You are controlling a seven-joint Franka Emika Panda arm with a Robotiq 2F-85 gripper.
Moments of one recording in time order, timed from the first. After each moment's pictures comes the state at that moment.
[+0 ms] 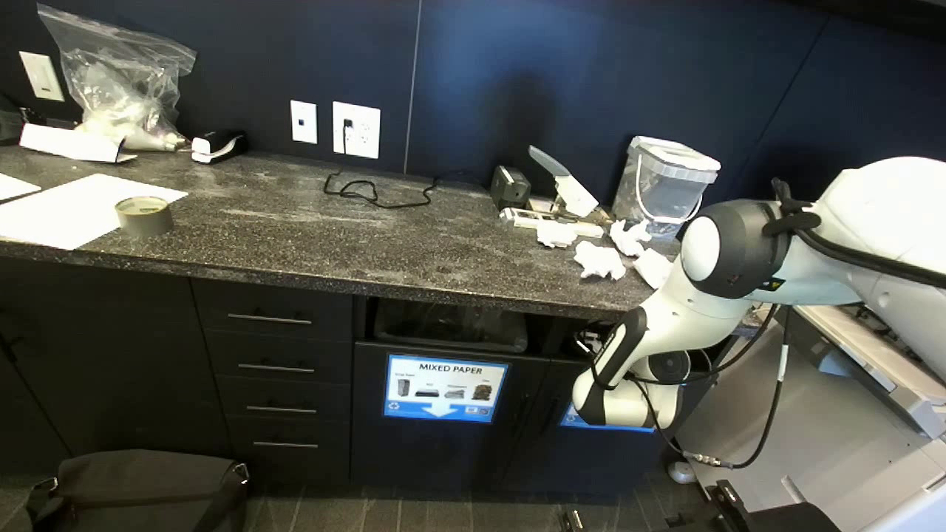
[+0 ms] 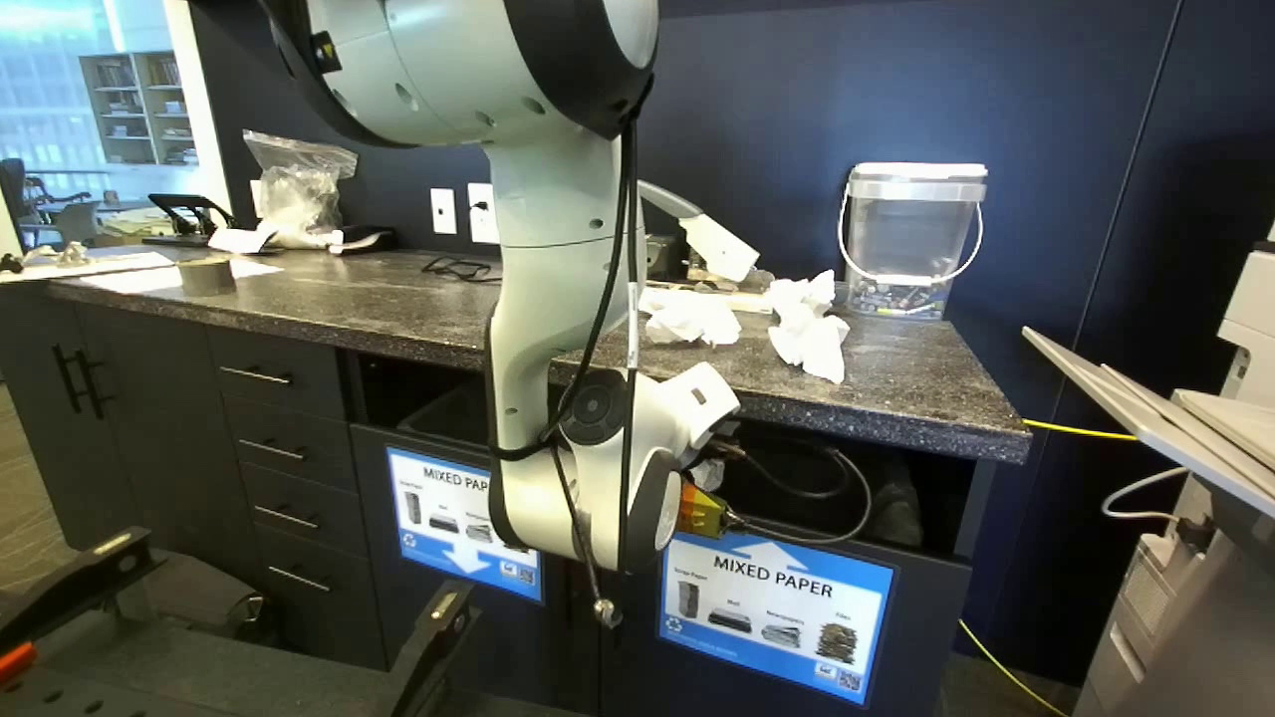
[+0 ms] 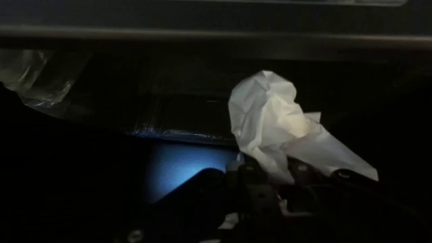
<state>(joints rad) -0.18 1.40 -0.12 -1.64 0.02 4.07 0.00</state>
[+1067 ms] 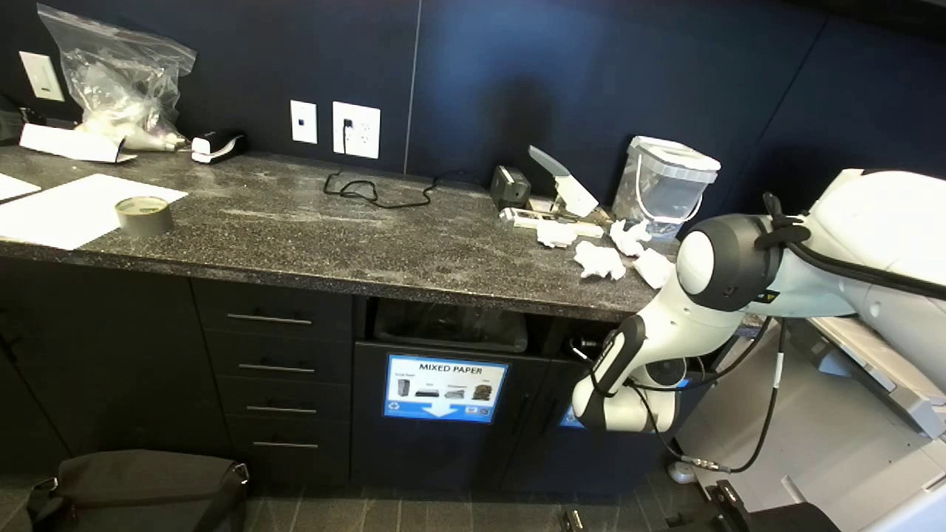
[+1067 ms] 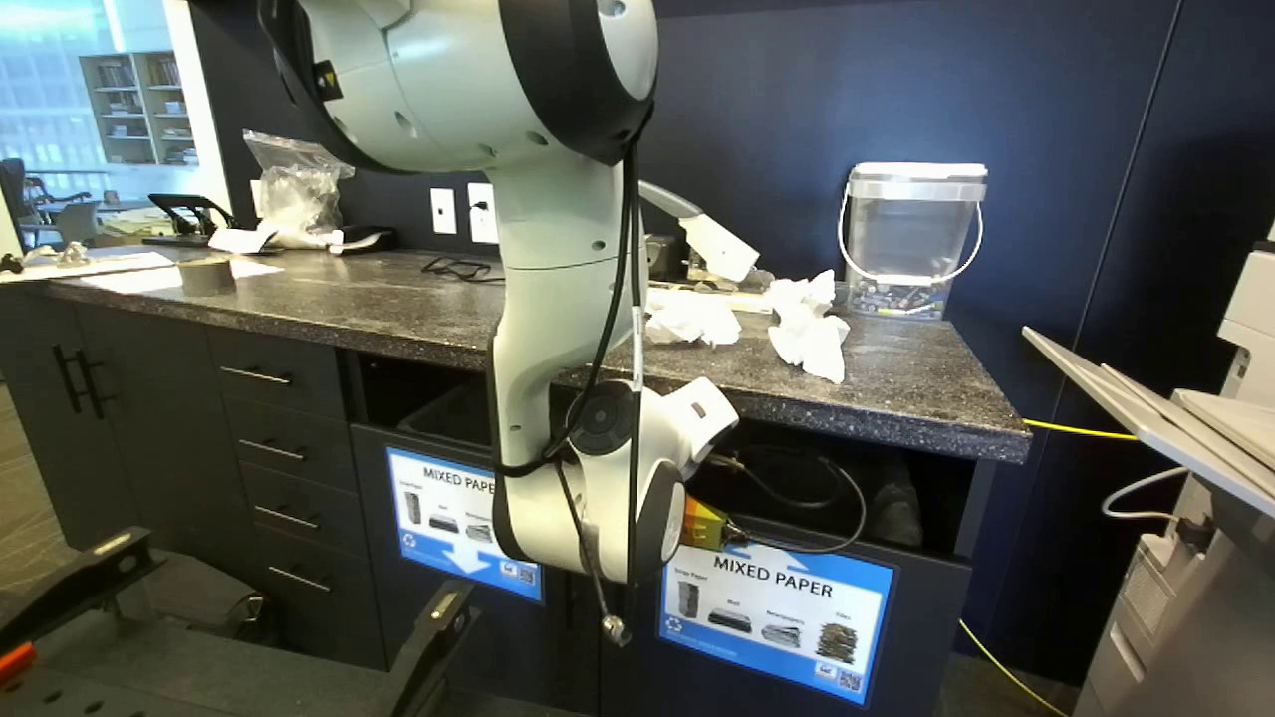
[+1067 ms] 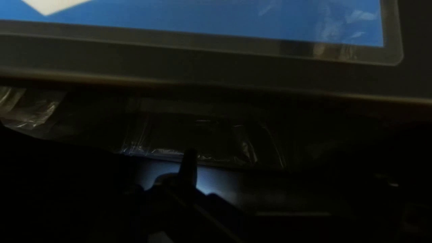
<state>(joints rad) -0.18 1.45 -0.13 -1.59 -0.01 4.01 0.00</state>
